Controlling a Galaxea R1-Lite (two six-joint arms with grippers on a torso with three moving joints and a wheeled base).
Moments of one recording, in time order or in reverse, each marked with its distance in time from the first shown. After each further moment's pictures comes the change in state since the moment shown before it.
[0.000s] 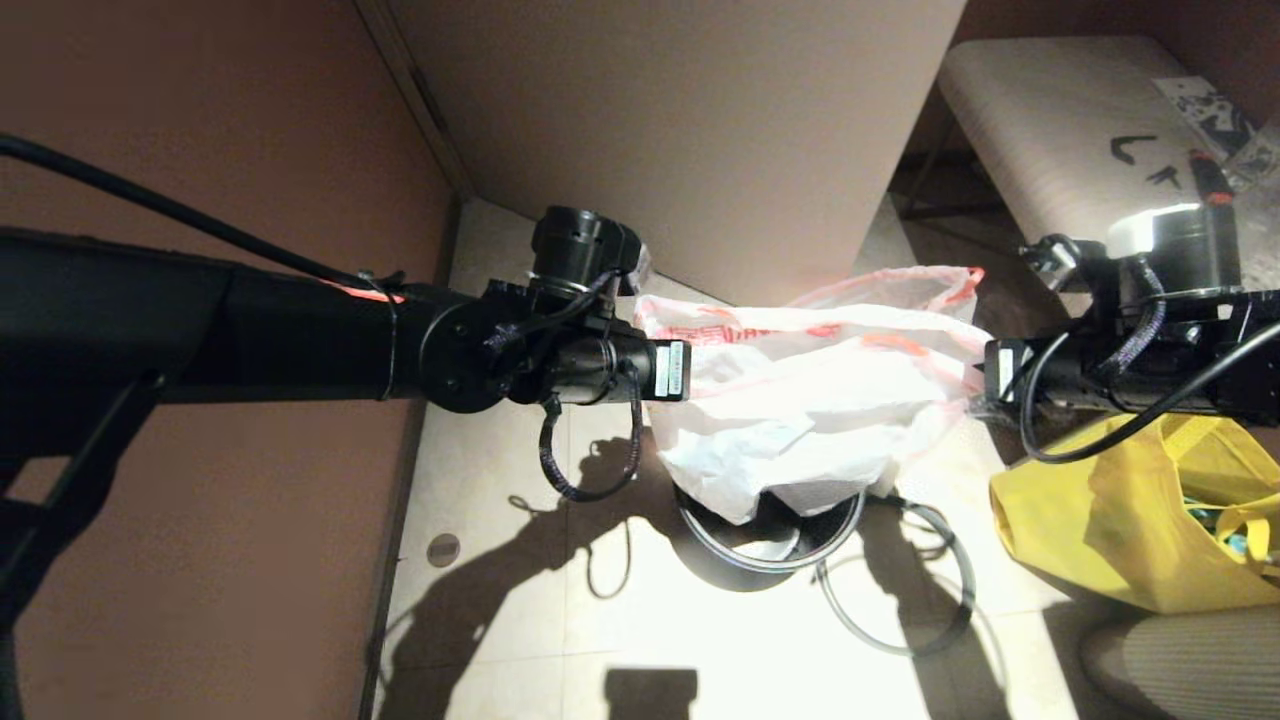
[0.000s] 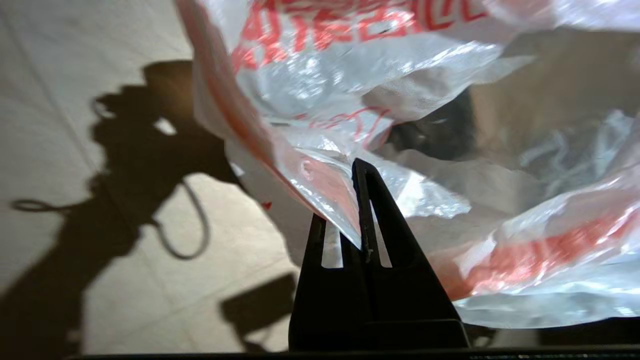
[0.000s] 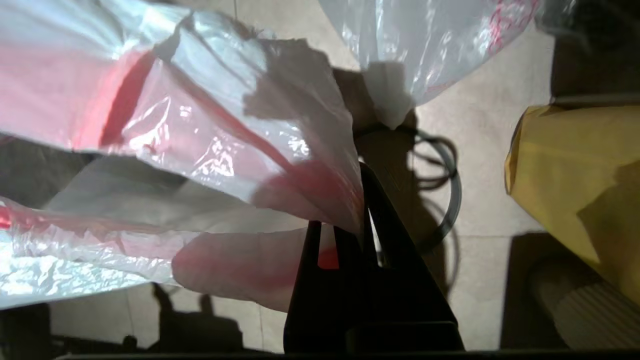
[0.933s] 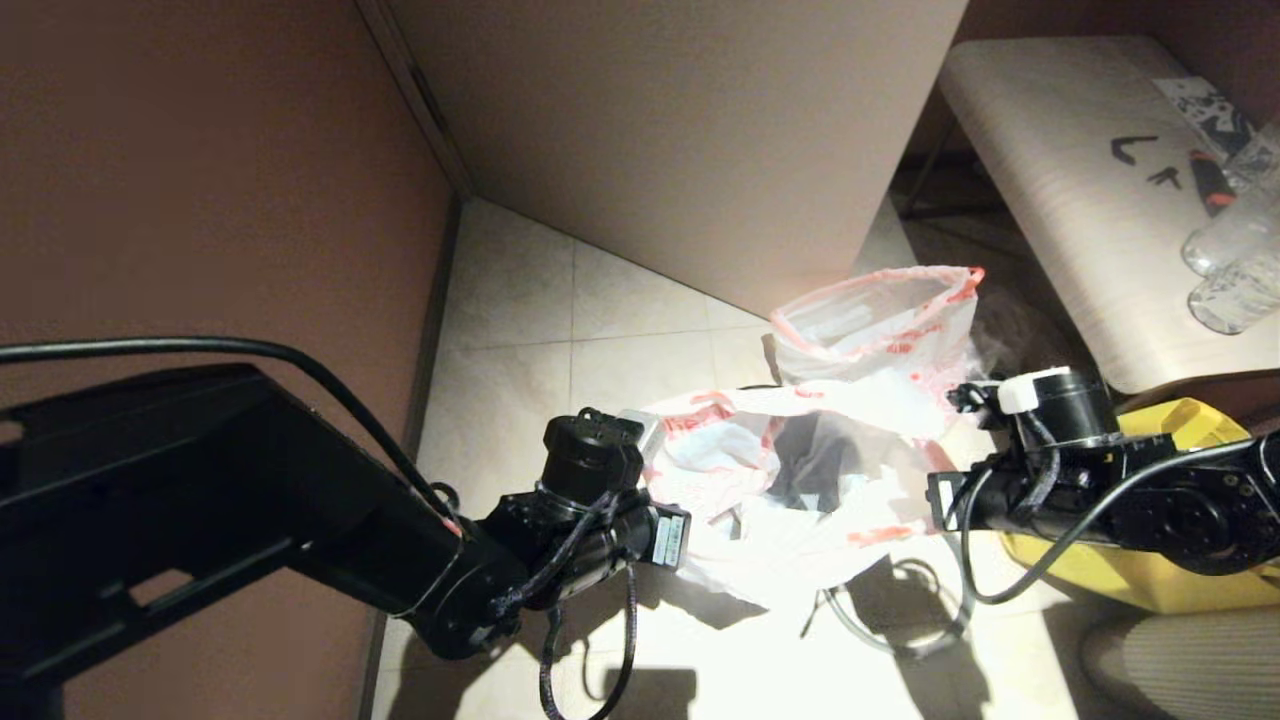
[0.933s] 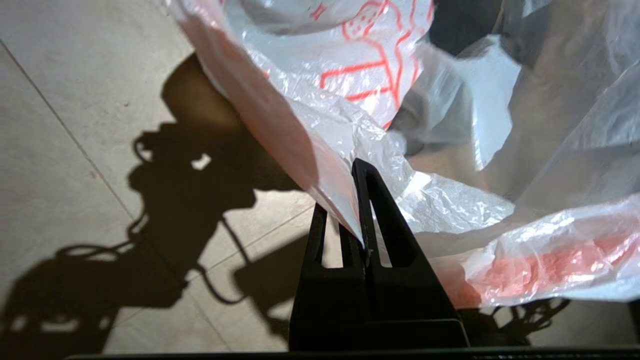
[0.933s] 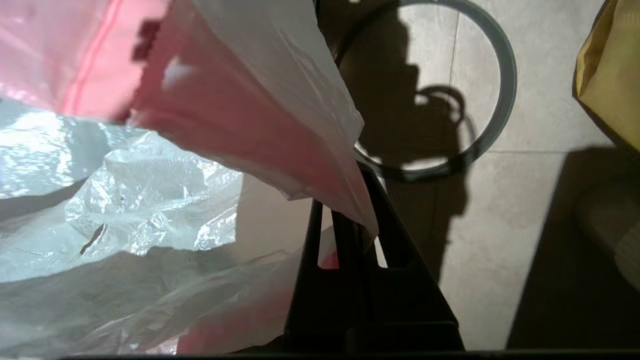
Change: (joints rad) left arm -0.068 0.047 0.698 -0.729 0.026 0.068; right arm 0.089 0.138 0.321 -0.239 -0.055 0.055
